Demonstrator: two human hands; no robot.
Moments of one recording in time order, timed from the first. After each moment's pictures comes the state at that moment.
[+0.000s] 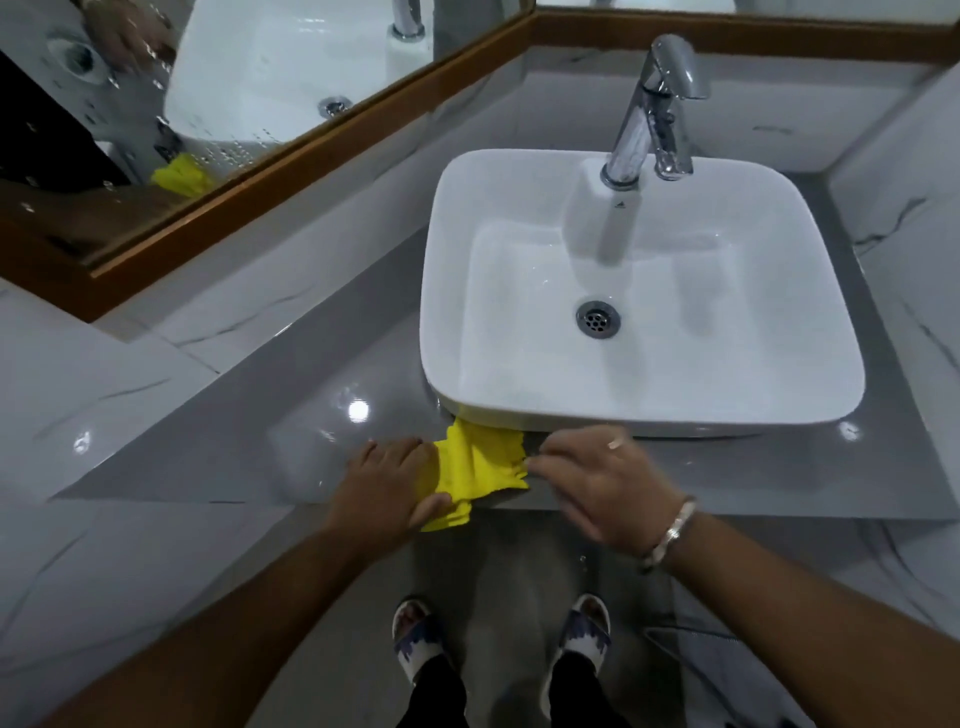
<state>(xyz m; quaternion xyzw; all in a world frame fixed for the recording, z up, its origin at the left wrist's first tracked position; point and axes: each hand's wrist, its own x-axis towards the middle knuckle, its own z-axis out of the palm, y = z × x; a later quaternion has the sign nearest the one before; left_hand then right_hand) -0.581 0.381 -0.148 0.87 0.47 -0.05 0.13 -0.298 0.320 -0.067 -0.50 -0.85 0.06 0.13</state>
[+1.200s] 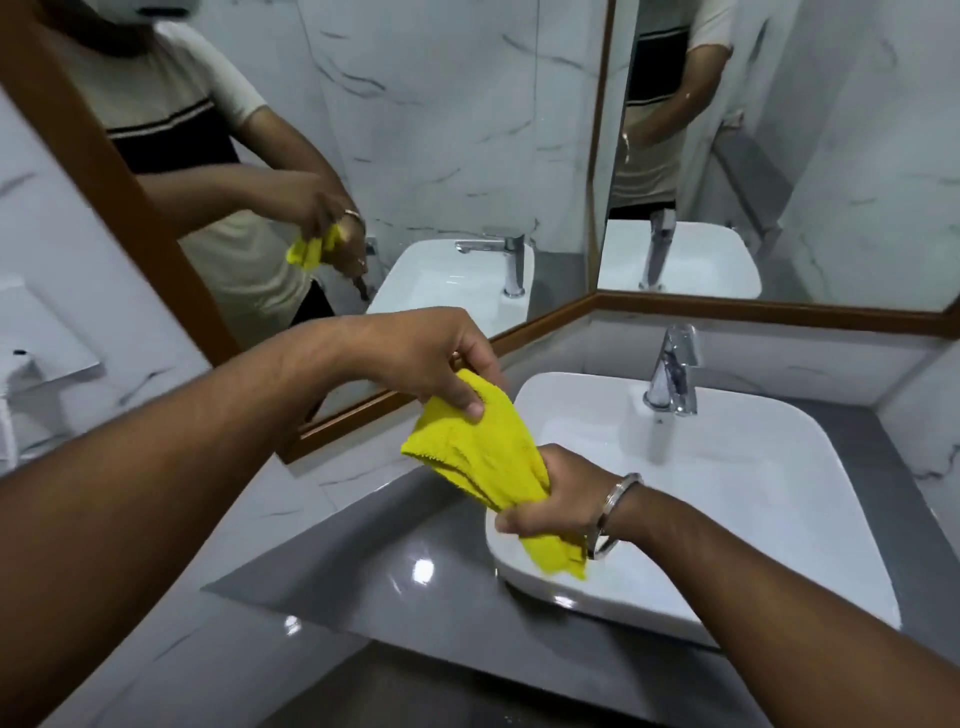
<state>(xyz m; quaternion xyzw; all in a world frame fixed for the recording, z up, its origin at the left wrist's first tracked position) -0.536 0.518 0.246 0.86 0.38 -0.03 0.34 -0.344 0.438 0.123 -0.45 -0.73 0.48 0.18</state>
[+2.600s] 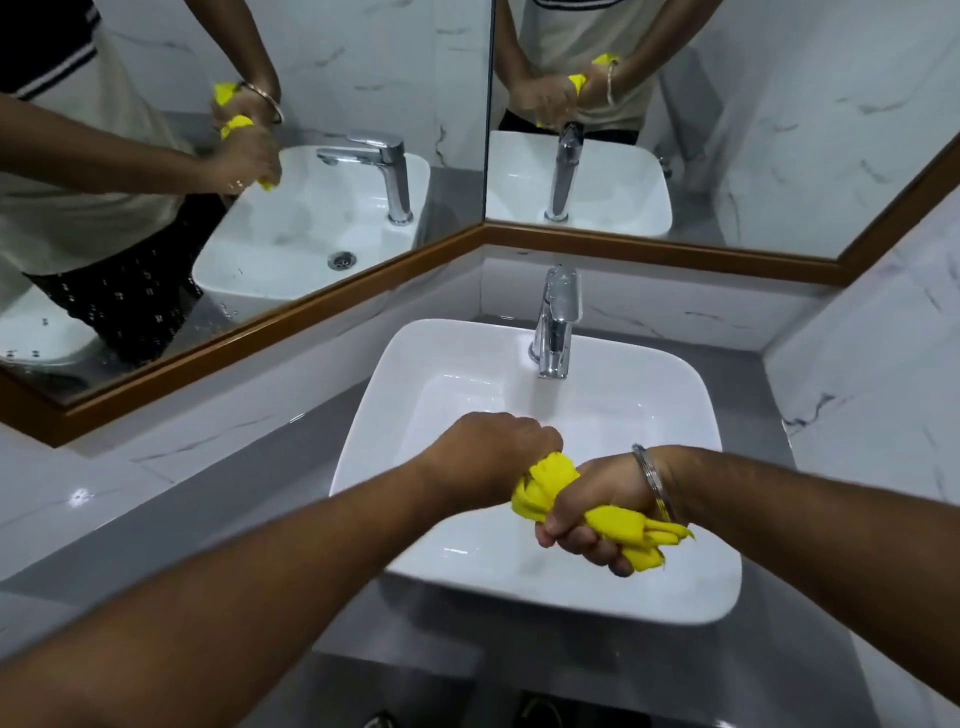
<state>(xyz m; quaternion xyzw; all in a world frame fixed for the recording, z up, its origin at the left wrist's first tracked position) -0.325 0.495 0.040 0.95 0.29 0.10 0.05 -0.155 0.457 0.083 -0.50 -0.37 0.77 -0.15</state>
